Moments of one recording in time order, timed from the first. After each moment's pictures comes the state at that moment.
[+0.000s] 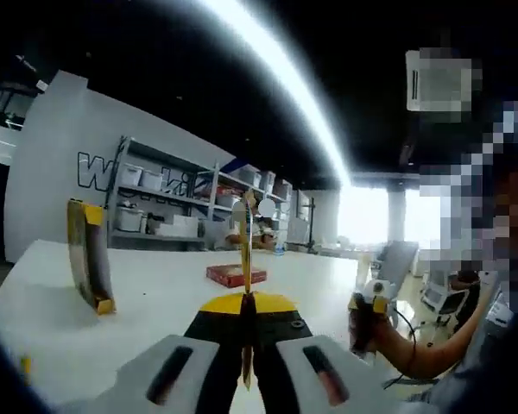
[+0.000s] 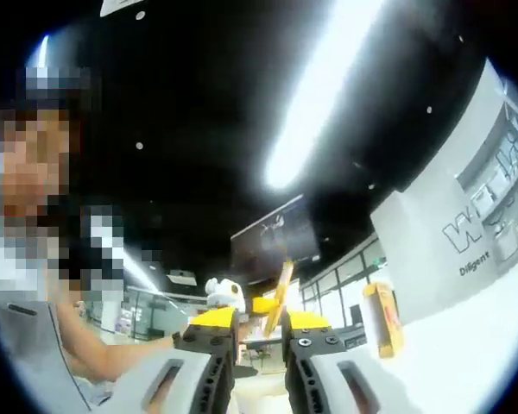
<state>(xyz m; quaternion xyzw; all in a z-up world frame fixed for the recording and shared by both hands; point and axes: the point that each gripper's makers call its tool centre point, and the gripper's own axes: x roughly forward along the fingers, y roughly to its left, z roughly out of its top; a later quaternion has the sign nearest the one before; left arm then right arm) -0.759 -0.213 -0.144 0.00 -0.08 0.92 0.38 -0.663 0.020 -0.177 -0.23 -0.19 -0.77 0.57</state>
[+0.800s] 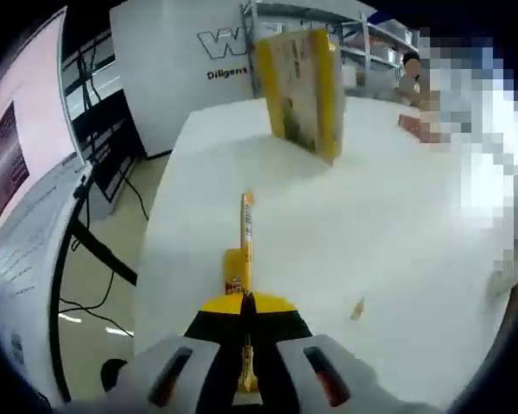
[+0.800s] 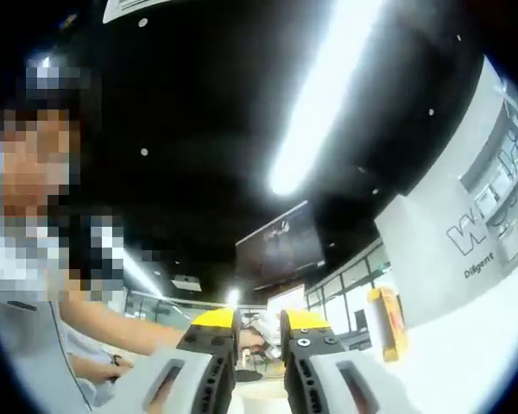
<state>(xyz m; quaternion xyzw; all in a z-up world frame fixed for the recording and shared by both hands) -0.848 -0.439 -0.316 -0.40 0.10 0.91 0.02 -0.658 0.022 -0.174 -0.24 -0.19 -0.76 0.58</state>
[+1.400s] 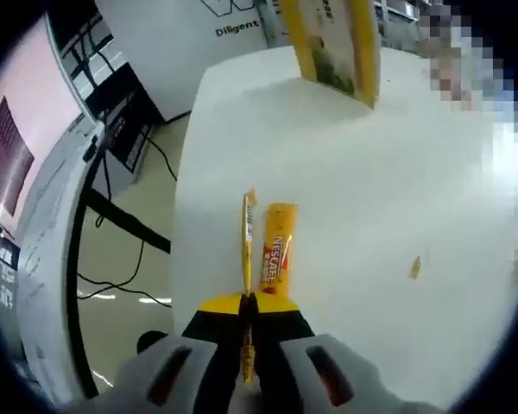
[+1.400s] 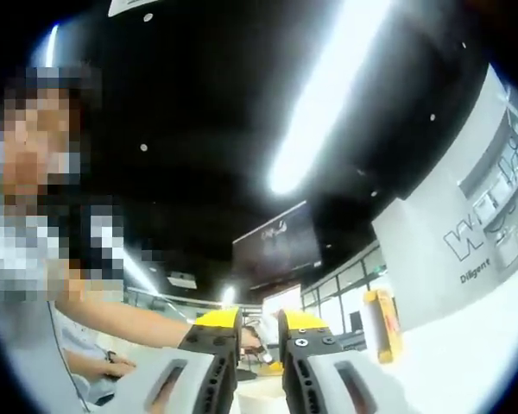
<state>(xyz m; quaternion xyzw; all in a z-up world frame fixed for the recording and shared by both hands) -0.838 -0.480 -0.330 -0.48 0.18 0.86 -0.01 -0.659 0.021 -0.177 -0.25 -0.18 -0.76 0.57</state>
